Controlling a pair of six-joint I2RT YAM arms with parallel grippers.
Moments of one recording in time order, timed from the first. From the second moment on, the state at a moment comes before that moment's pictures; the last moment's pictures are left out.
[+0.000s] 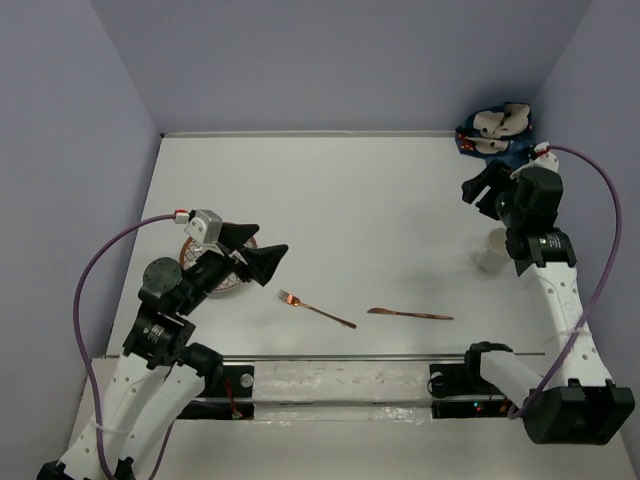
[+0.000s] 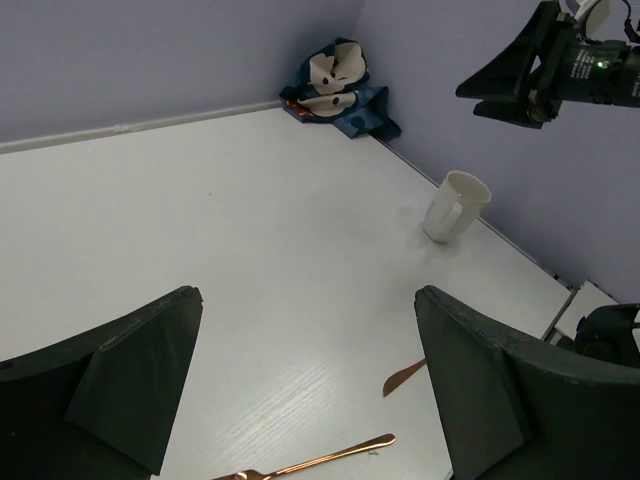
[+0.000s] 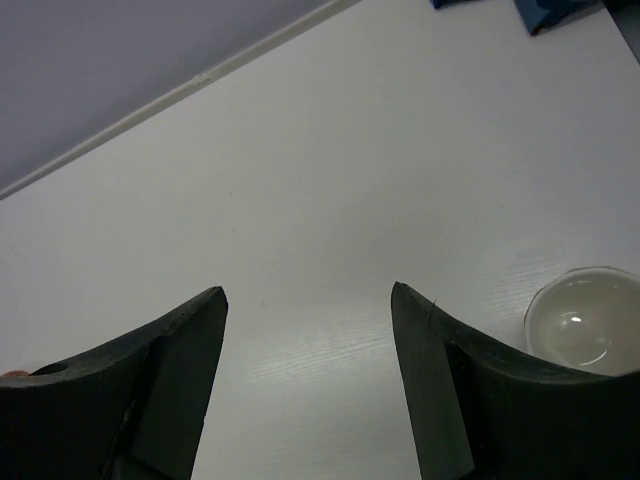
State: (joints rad) left arm -0.45 0.46 0.64 -0.10 0.30 -0.33; right arm -0.03 0.96 1.01 -0.40 0.00 0.47
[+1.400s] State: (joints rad) left arm -0.44 0.54 0.63 -0.10 0.27 -0.31; right arm -0.12 2.56 2.44 -0.12 0.34 0.34
